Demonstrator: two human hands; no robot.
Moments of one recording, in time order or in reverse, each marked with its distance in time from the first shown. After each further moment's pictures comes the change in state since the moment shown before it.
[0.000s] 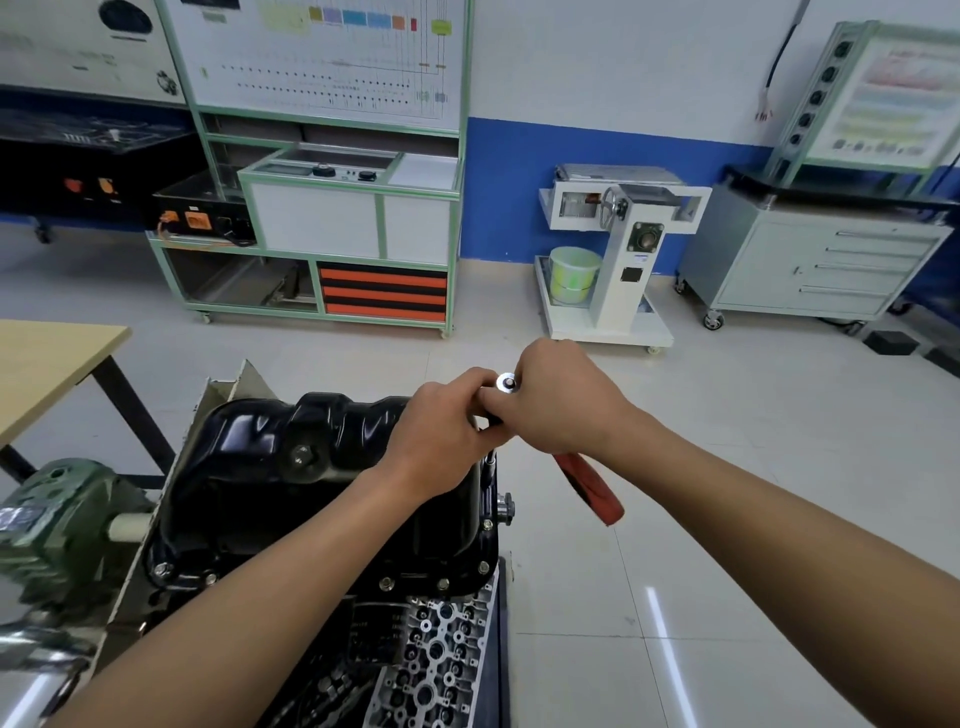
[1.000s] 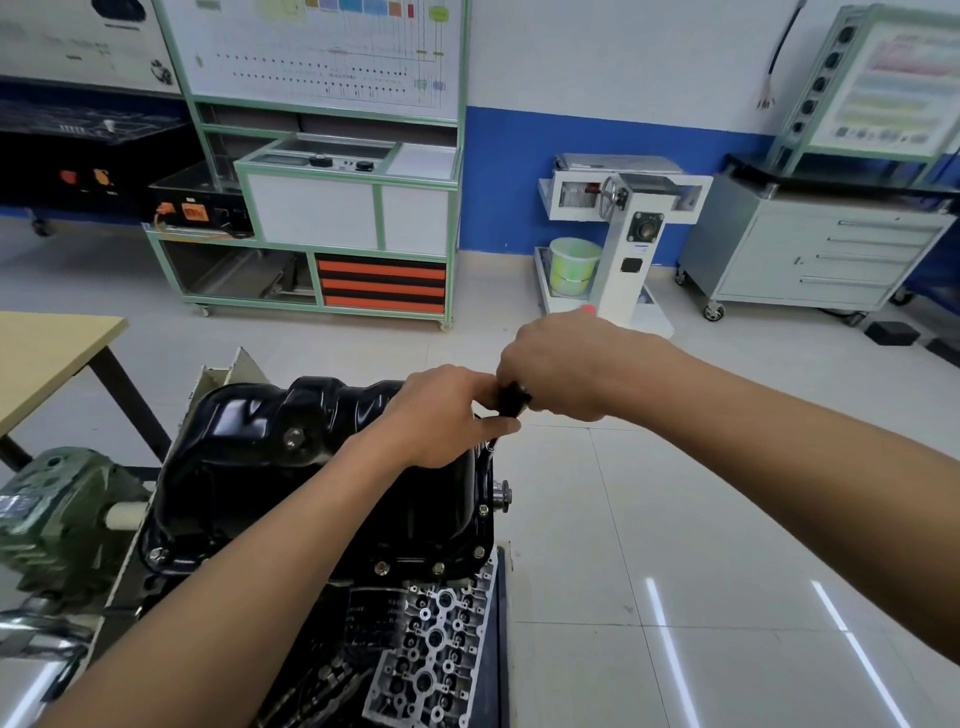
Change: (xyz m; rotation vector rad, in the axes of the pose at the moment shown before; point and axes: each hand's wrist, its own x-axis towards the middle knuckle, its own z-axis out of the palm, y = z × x) left_hand 0.019 -0.005 -0.007 0.318 -0.409 -0.077; right_hand 0.006 -0.002 -0.032 -0.837 -0.274 -0.509
